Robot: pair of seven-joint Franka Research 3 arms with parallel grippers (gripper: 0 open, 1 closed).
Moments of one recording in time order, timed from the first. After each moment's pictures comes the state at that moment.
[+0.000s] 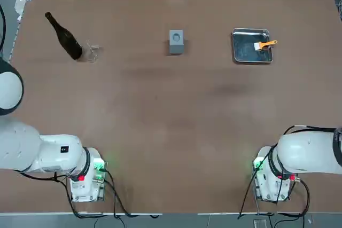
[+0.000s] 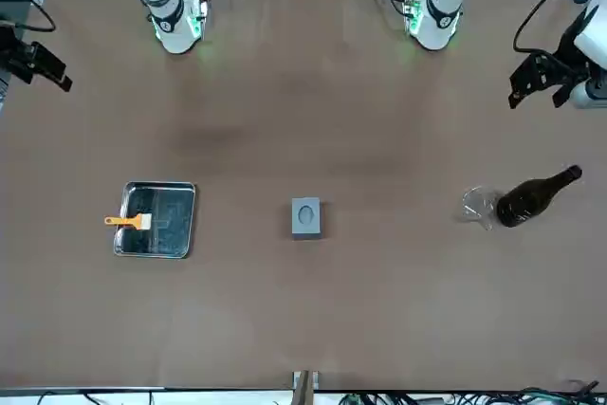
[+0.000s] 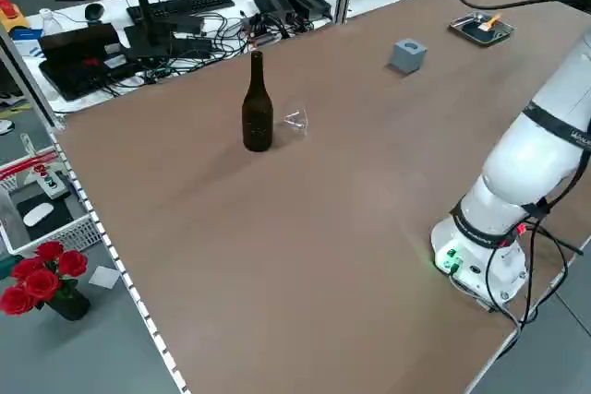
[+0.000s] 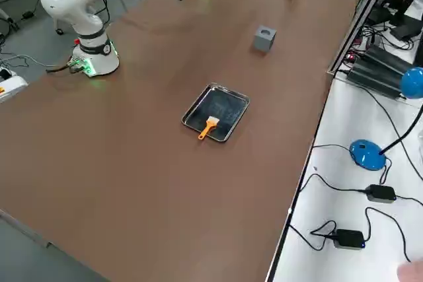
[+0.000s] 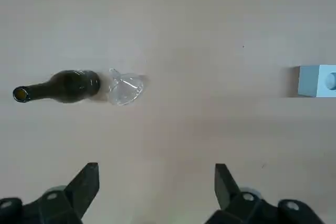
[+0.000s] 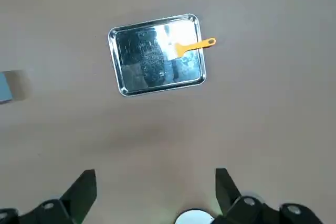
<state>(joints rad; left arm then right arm) 0.03 -0.01 -0.16 -1.48 -0.01 1.50 -0.13 -0.03 -0.14 -0.02 -1.64 0.04 1.46 0.14</state>
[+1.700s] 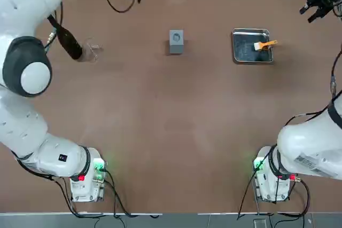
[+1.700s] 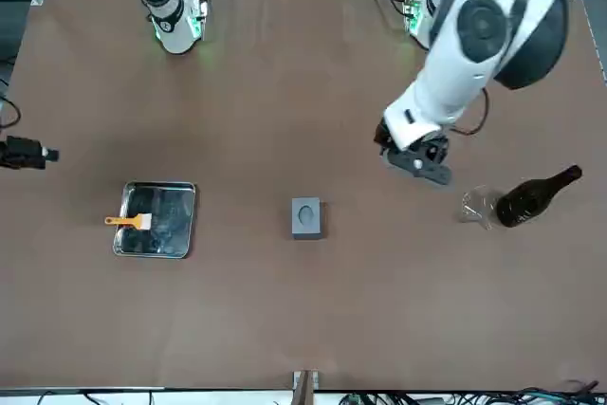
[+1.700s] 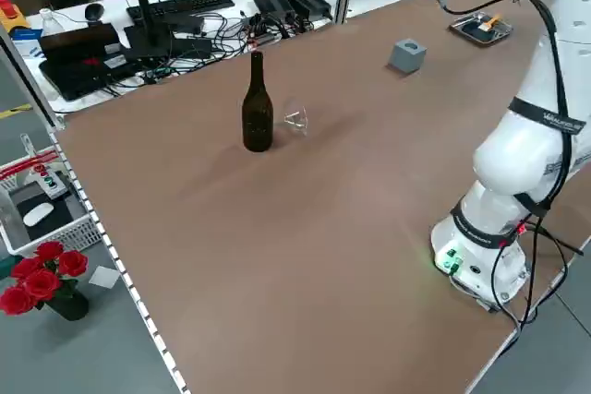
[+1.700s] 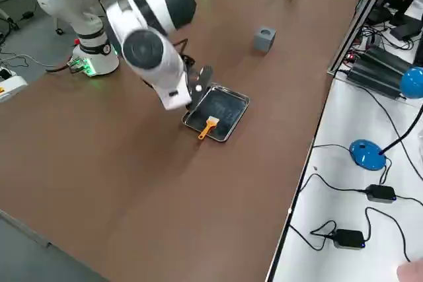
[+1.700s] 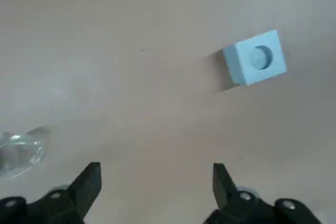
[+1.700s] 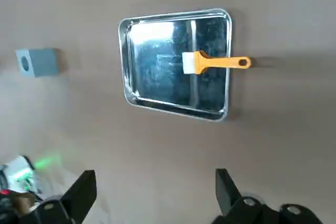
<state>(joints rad) -0.26 0.30 -0.30 -1.48 0.05 1.79 -0.21 -0.36 0.43 -0.18 -1.55 0.53 1.48 -0.60</state>
